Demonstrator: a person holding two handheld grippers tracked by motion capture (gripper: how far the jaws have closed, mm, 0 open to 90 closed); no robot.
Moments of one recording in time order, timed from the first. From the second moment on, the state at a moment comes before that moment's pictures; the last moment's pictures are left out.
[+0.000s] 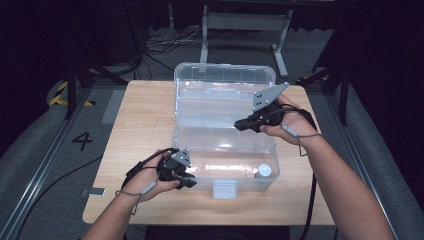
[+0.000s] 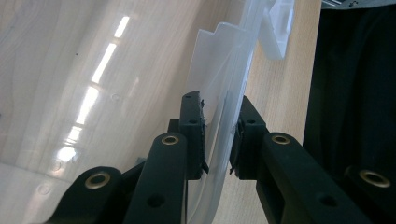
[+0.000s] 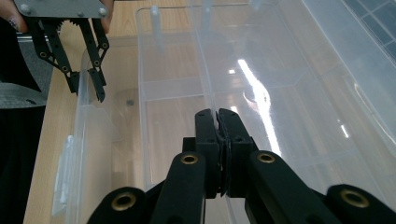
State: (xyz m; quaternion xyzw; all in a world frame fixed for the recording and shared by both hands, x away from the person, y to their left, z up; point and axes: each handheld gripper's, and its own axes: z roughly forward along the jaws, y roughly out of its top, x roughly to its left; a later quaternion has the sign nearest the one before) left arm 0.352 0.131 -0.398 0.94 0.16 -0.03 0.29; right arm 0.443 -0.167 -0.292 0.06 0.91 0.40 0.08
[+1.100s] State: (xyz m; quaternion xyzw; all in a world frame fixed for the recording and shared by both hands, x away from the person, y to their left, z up) left arm 0.352 0.131 -0.399 0.94 0.16 -0.03 0.29; right arm 0.415 -0.169 -0.300 0.04 0.91 0.40 0.08
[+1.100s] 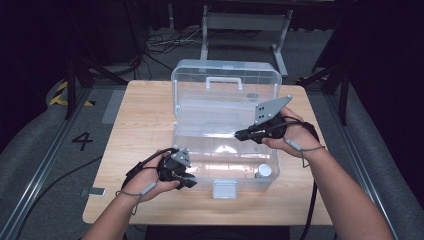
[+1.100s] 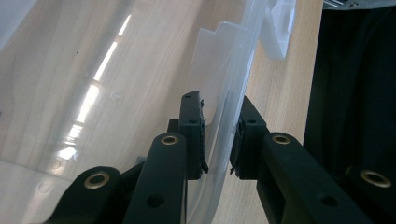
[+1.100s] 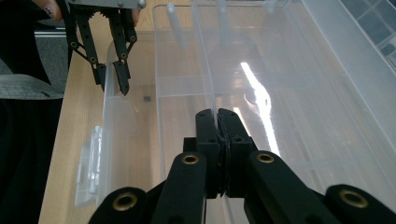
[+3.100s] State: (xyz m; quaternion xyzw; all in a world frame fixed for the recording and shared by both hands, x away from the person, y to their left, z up) left arm 0.351 0.131 -0.399 0.94 0.17 -0.03 0.29; right arm 0.385 -0.167 -0.313 0.03 0.91 0.40 0.11
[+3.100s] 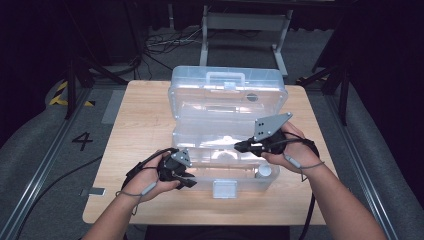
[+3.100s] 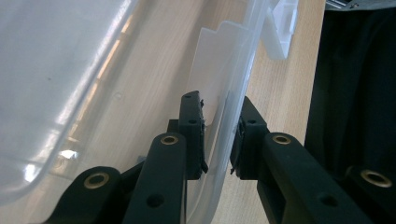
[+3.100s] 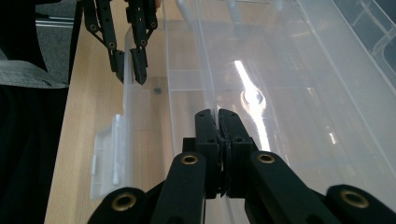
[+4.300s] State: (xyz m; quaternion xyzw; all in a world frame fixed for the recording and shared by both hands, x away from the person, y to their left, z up) left arm 0.349 0.178 -0.335 0.88 0.20 -0.02 0.43; right arm 0.379 -0.167 -0.317 0.03 0.91 0.40 0.12
